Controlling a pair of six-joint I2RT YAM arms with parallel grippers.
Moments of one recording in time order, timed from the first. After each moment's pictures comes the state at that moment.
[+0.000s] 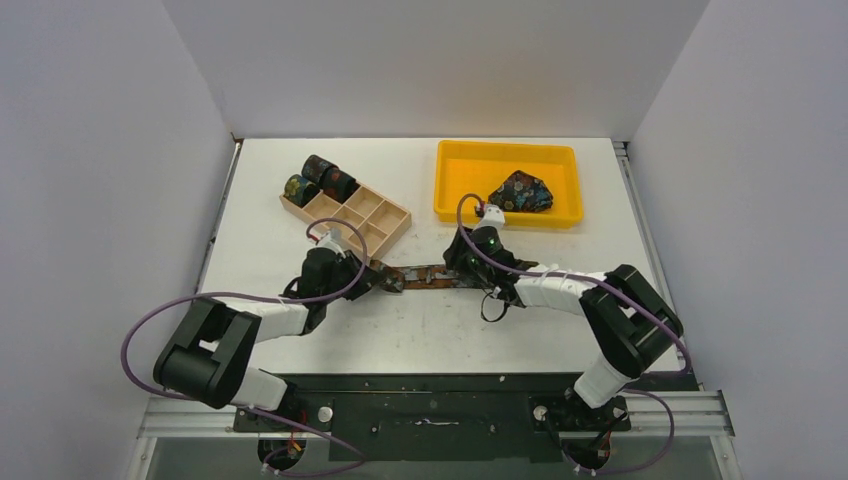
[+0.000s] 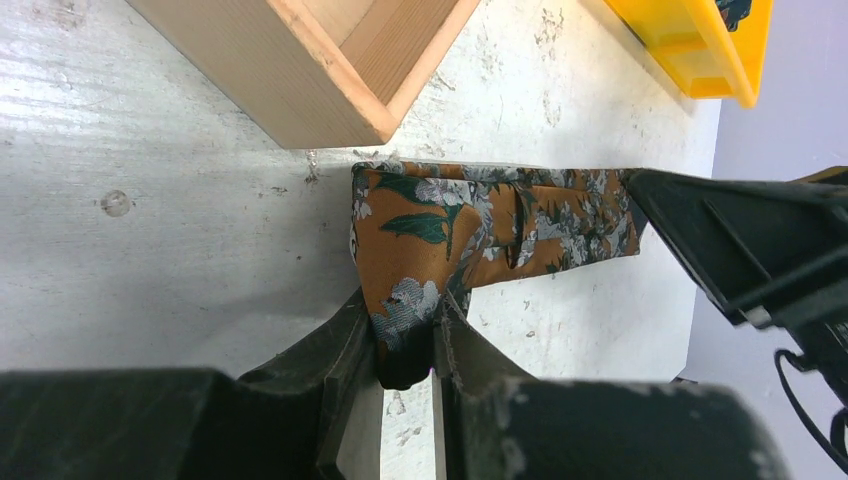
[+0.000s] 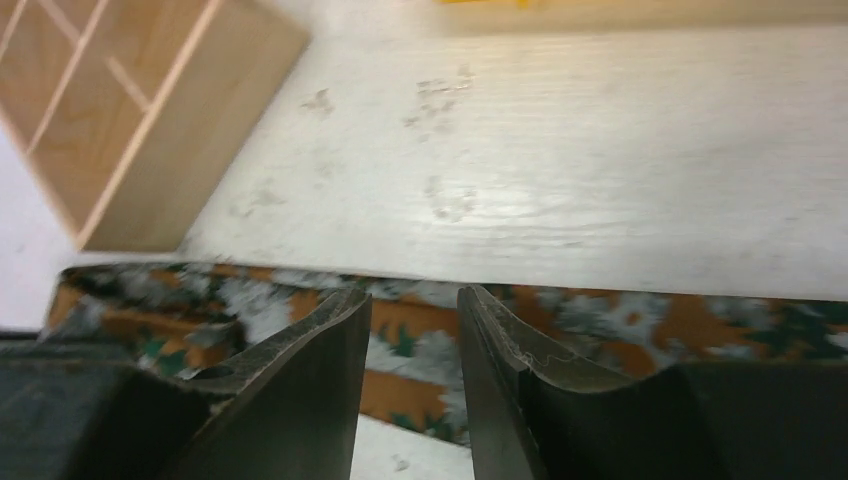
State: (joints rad) left arm -0.38 1.43 0.38 0.50 0.21 -0.91; right arm 0.67 1.62 0.75 0.29 0.14 0.64
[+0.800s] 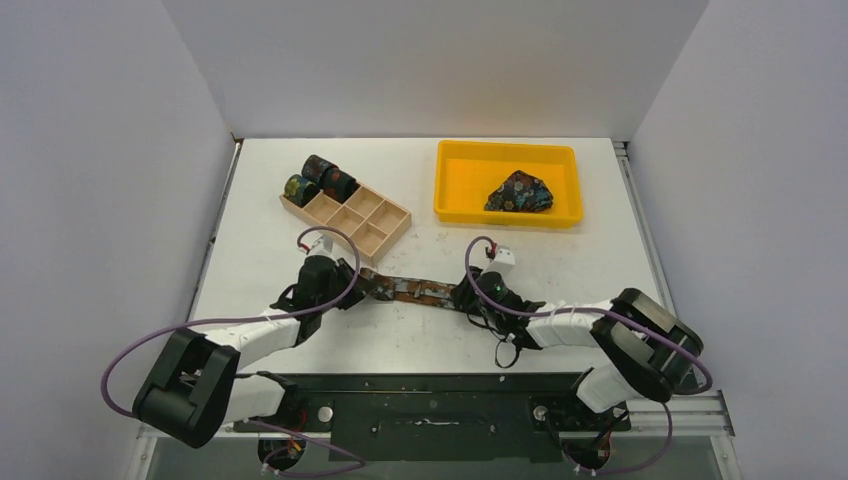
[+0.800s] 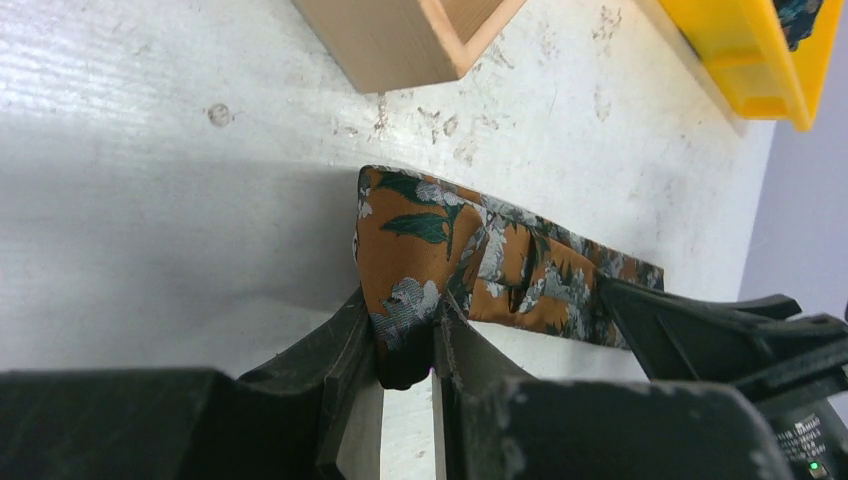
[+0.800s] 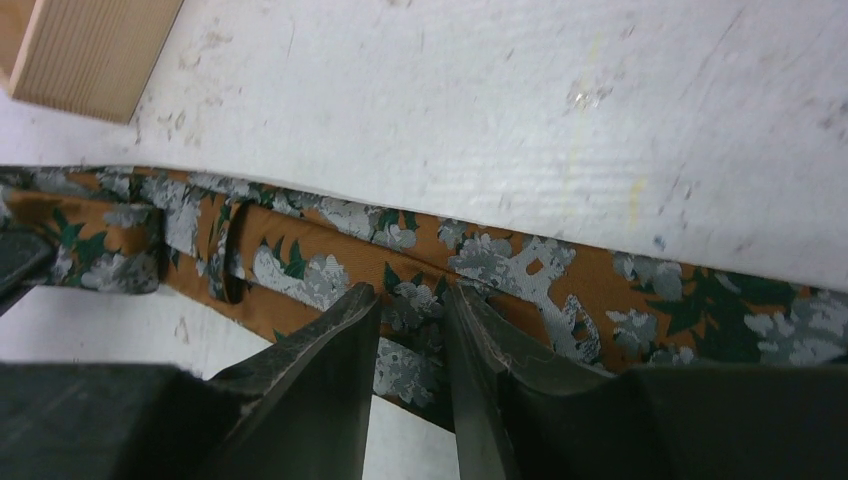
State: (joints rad) left arm -0.41 1.26 0.35 0.31 0.09 -0.93; right arm 0.76 1.51 0.45 0.42 0.27 0.78
